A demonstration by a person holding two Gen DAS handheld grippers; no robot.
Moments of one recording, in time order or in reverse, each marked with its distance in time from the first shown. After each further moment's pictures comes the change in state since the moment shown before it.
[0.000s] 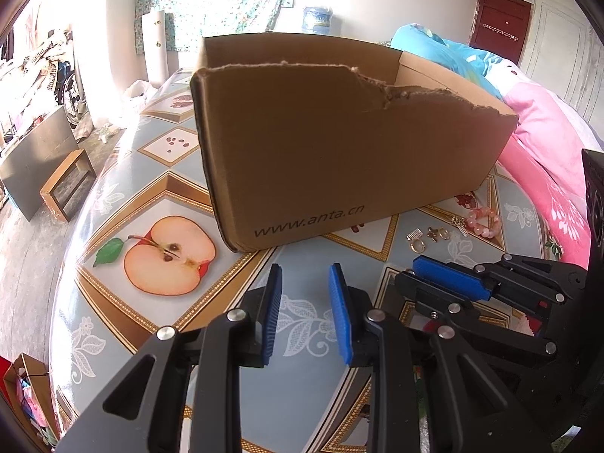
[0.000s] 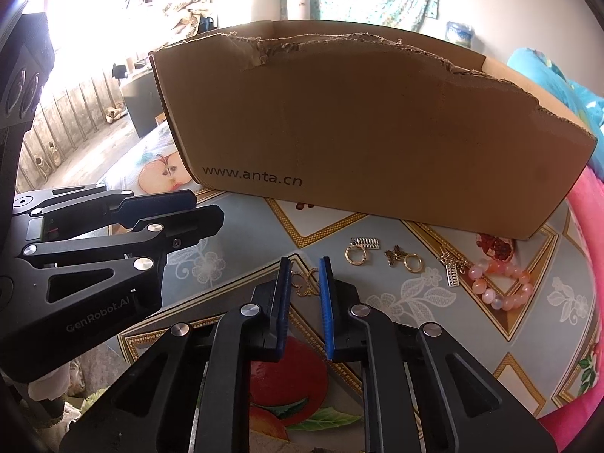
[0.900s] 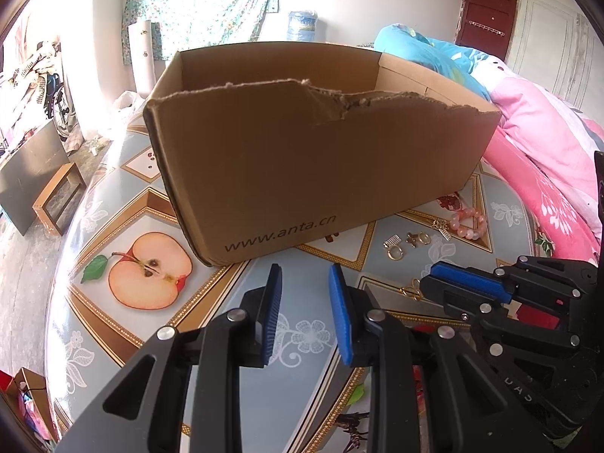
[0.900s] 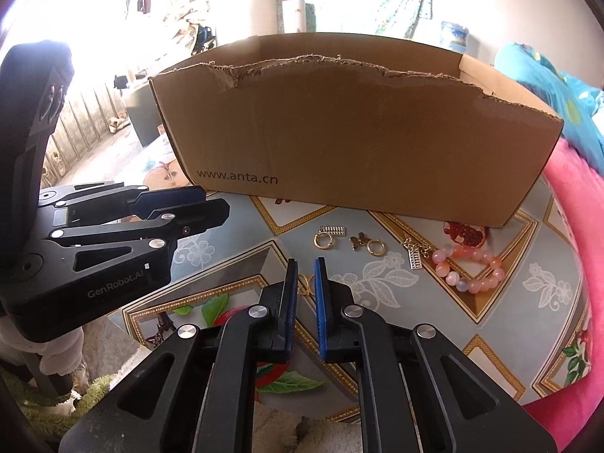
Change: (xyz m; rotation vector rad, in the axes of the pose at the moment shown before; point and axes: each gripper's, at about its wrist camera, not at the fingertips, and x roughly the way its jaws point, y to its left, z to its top) left arm 0.002 -0.016 0.005 0.044 -0.016 -0.026; right arm 0.005 0.002 0.010 0.032 -0.019 0.019
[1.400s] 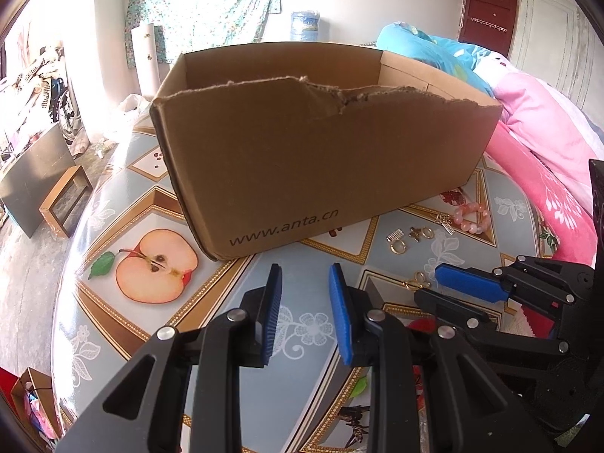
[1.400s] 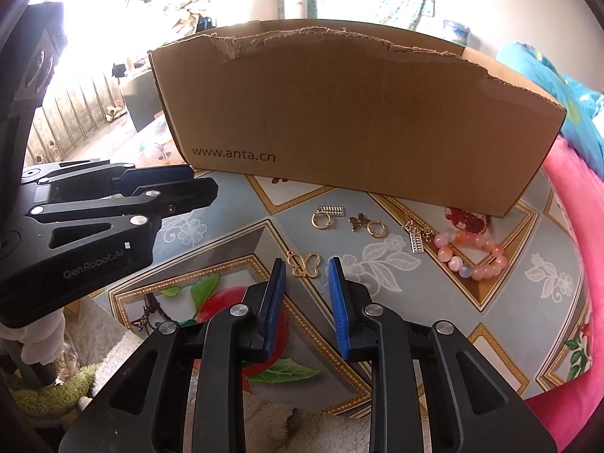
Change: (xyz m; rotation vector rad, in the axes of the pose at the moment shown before) left arm -0.003 -0.003 -0.004 0.004 -0.004 0.027; right arm 0.006 -0.006 -0.015 -0.031 0.023 -0.030
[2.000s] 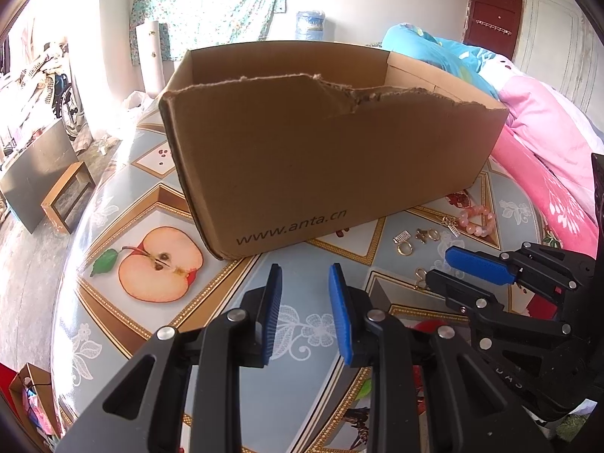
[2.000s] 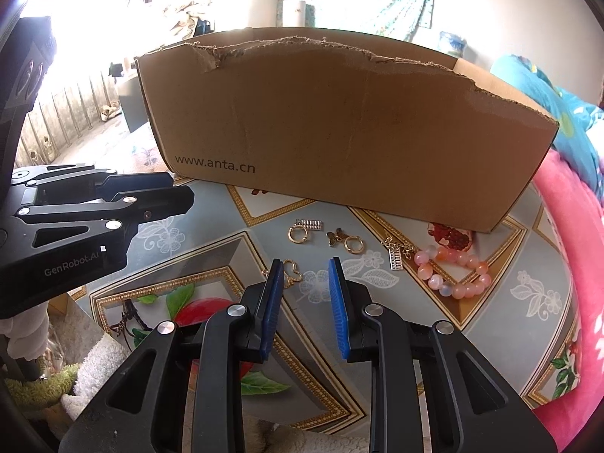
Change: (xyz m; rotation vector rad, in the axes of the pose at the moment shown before) left arm 0.002 0.006 0.000 -0.018 0.008 0.010; right arm 0.004 -0.018 0.008 -0.015 -0.041 -0.034
